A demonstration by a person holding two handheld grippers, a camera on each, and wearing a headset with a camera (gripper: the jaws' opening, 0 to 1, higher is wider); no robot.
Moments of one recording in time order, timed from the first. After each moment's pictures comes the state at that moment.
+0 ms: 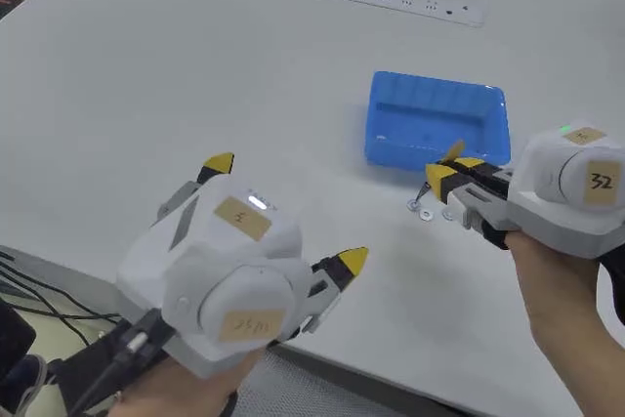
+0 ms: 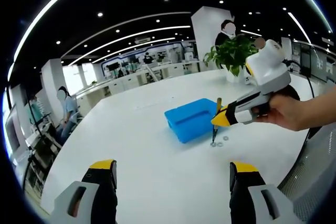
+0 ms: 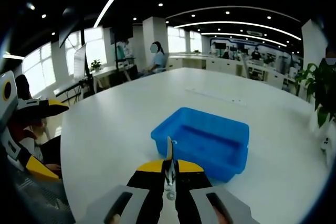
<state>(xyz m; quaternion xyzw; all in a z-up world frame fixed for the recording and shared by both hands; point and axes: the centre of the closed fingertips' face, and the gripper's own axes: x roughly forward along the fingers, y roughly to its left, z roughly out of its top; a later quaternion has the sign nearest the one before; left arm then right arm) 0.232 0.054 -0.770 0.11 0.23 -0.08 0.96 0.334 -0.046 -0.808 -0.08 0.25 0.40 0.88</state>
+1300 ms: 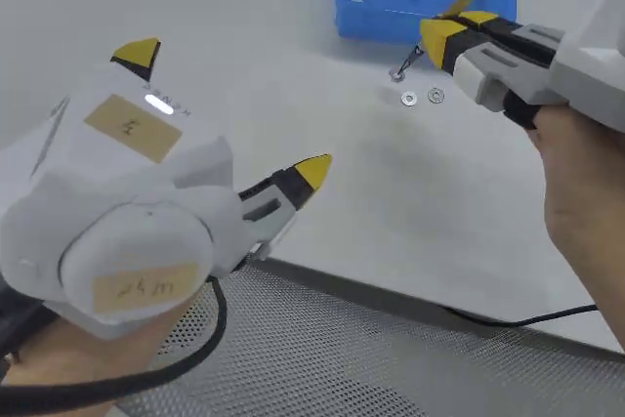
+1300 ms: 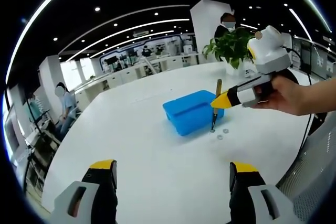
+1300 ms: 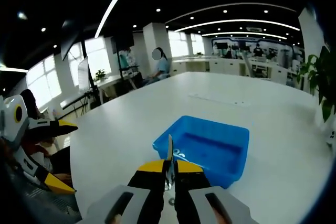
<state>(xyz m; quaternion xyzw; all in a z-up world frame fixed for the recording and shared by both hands) 0.233 0.053 -0.783 0.12 0.26 -0.08 0.95 0.349 -0.053 -0.785 -0.03 0.24 0.42 0.87</state>
